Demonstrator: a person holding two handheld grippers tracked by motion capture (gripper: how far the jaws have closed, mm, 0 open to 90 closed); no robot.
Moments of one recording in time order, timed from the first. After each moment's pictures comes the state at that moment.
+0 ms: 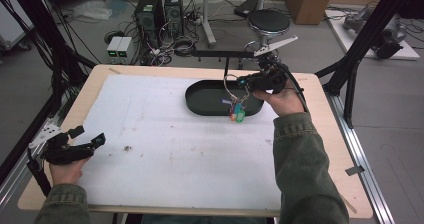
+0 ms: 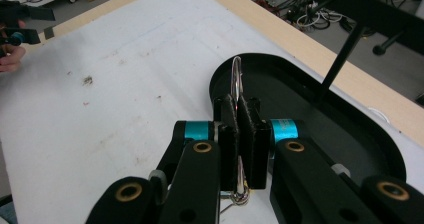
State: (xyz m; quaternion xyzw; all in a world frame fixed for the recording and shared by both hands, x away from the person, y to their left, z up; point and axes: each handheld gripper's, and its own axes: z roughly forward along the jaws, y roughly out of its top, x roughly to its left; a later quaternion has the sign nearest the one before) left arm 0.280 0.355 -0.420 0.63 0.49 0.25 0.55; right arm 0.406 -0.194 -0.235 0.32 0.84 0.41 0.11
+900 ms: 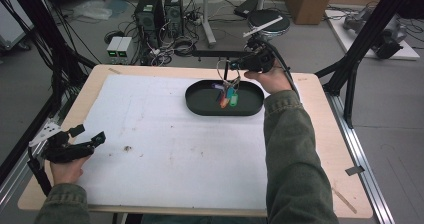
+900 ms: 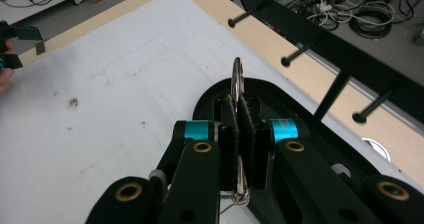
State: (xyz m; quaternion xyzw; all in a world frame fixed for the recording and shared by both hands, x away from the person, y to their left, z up) left arm 0.284 0.356 -0.422 0.62 0.49 0.25 0.56; right arm 0.469 -0.175 -0.228 0.32 0.85 0.41 0.09
